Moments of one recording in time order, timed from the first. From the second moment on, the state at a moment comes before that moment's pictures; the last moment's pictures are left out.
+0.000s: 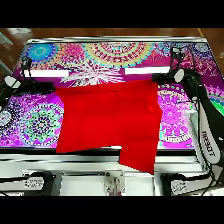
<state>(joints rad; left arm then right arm) 0.14 -1.49 1.23 1.10 -0.75 -1.26 0.05 -1.63 1.41 -1.41 0.65 1.54</state>
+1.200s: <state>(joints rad) 0.16 -1.55 1.29 1.26 -1.29 -1.44 0.04 -1.53 1.25 -1.54 1.17 1.62</state>
